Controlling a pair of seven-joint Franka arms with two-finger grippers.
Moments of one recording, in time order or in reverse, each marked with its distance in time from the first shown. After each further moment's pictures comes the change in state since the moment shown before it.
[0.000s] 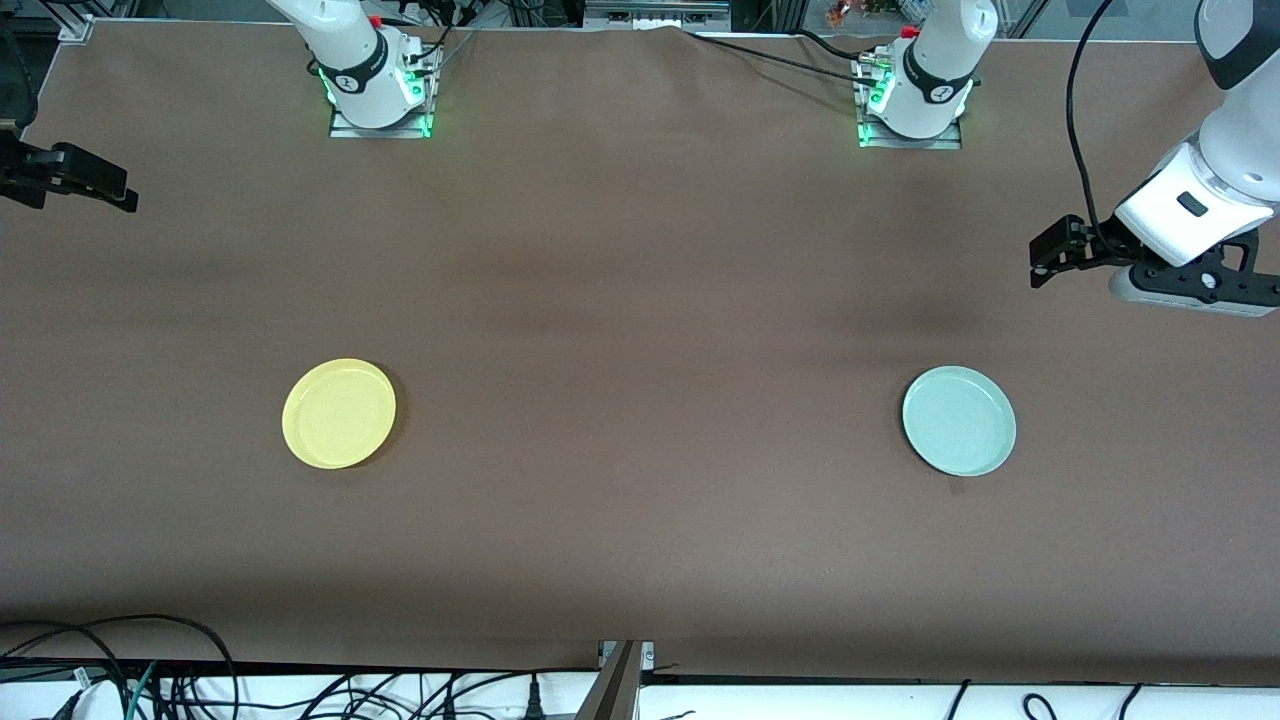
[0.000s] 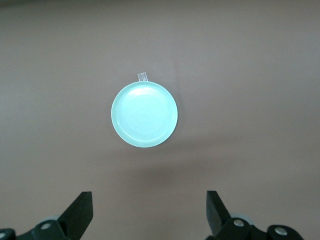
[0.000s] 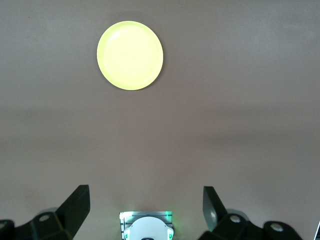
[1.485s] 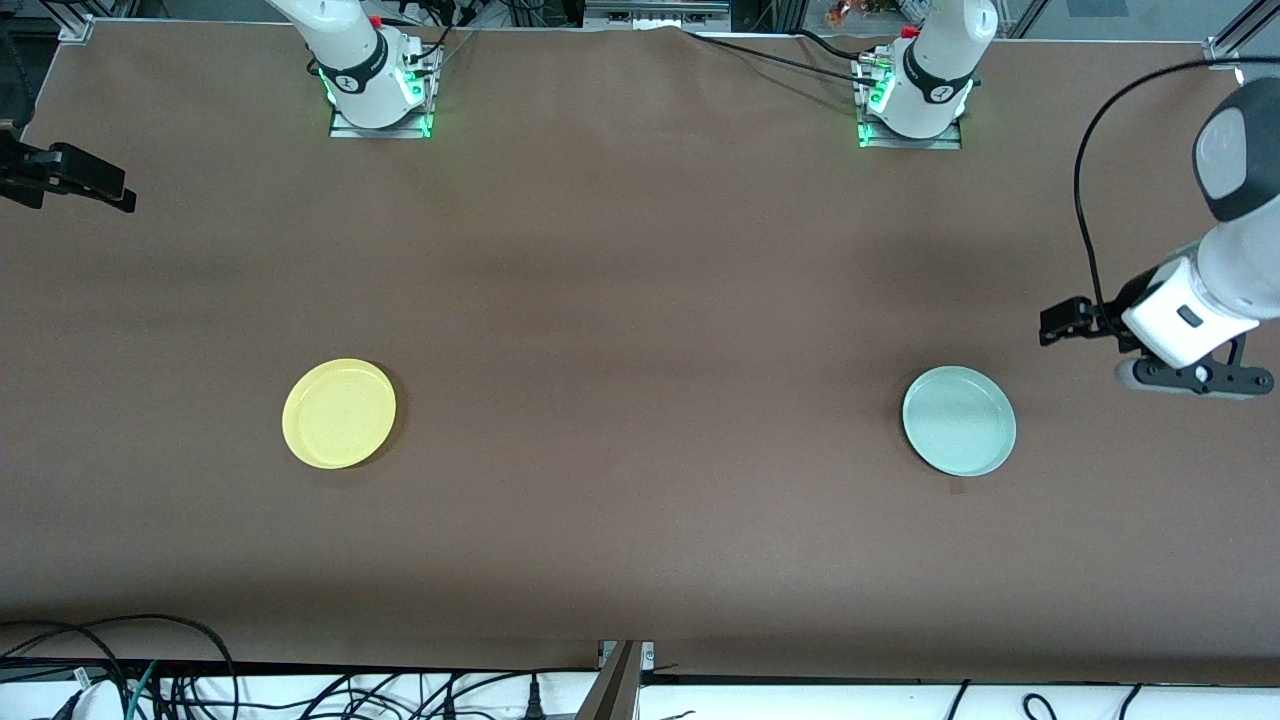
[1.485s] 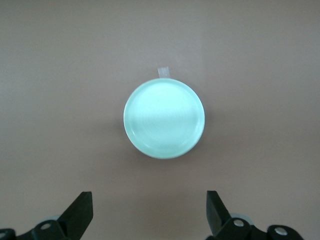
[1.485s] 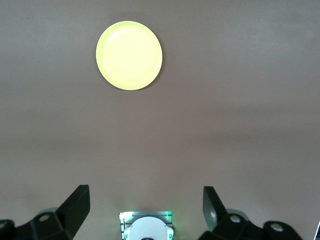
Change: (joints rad) left arm 0.089 0.220 0.009 0.042 0.001 0.099 0.040; right arm -0.001 0.000 -0.003 0.000 0.000 0.000 0.000
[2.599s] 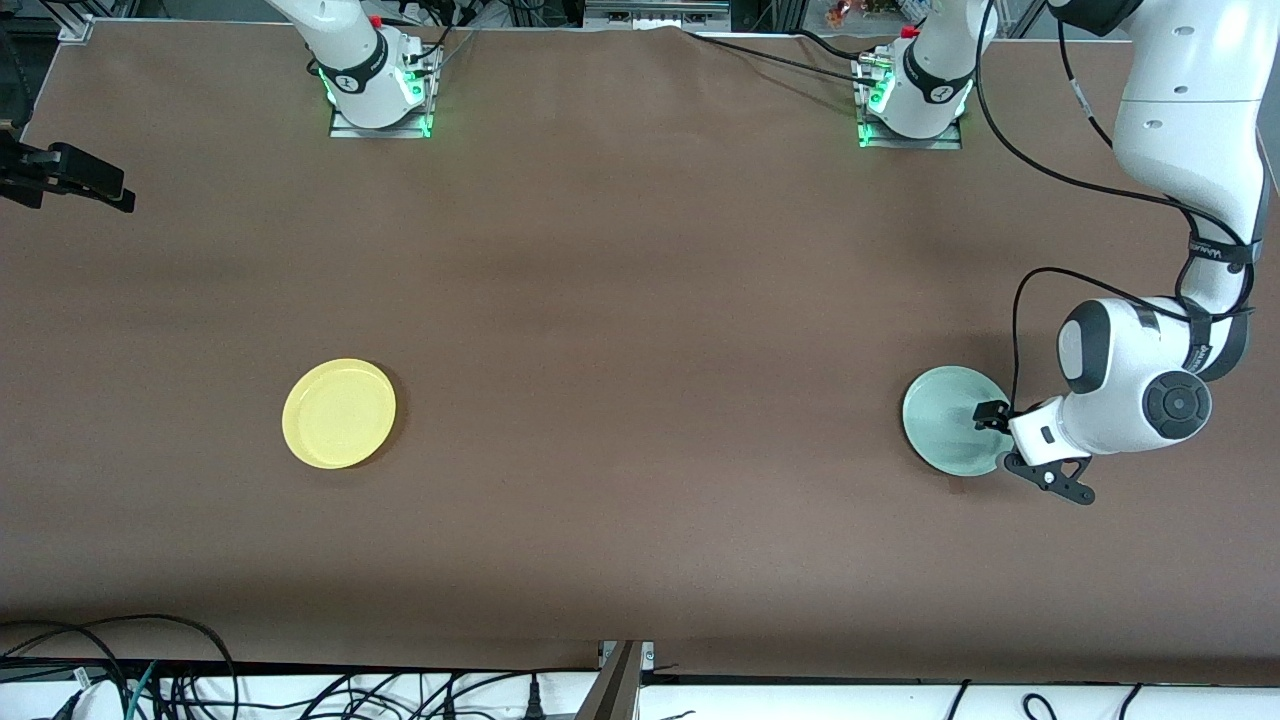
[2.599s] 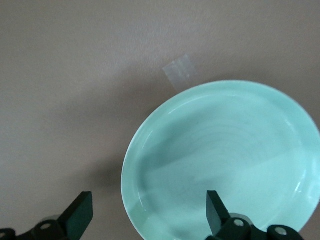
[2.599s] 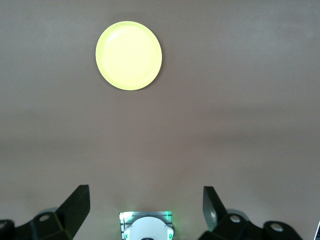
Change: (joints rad) left arm 0.069 0.456 -0.005 0.000 0.057 0.400 0.406; right arm 0.000 0.000 -0.001 0.000 0.000 0.000 0.000
